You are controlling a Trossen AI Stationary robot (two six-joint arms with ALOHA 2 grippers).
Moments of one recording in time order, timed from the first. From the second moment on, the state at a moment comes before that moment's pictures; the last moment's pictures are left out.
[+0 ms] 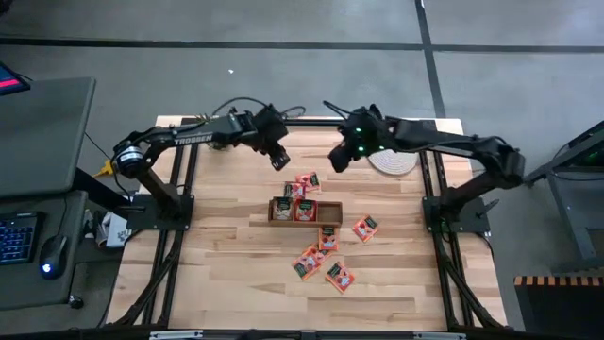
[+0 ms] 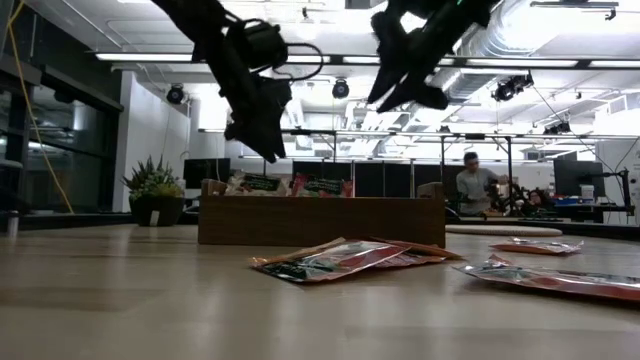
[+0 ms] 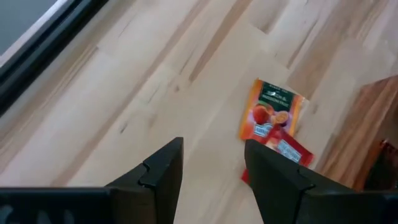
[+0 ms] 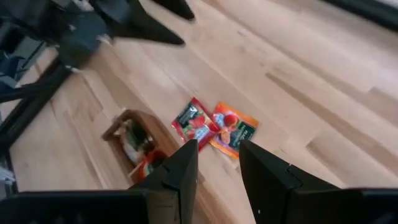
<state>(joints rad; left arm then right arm) 0.48 1.60 1.21 -0.57 0.06 -0.14 -0.38 1.44 1.20 -0.54 -0.13 0.55</state>
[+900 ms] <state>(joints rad) 0.65 1.60 0.96 -0.29 0.59 -0.11 -0.44 1.85 1.20 -0.39 -0.27 0.70</state>
